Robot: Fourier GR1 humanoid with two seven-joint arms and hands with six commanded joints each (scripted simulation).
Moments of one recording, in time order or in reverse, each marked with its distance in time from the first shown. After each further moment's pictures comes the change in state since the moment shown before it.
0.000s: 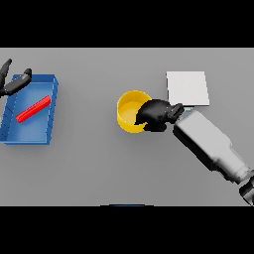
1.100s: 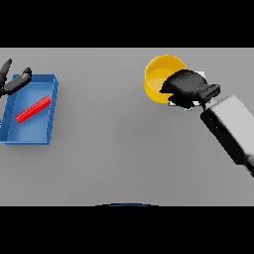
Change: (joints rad) left arm 0.003 -0.013 0.019 -0.026 0.040 -0.001 0.043; right arm 0.010 -0.188 -0.192 -0.237 -0.070 0.045 0.227
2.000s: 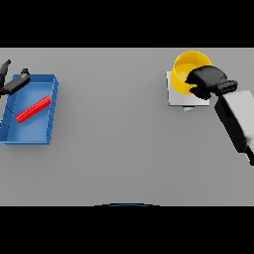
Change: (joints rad) left arm 0.008 0.006 -0.010 -0.039 -0.012 0.008 0.070; right arm -0.086 0.029 -0.070 0.502 0.020 -0.227 -0.080
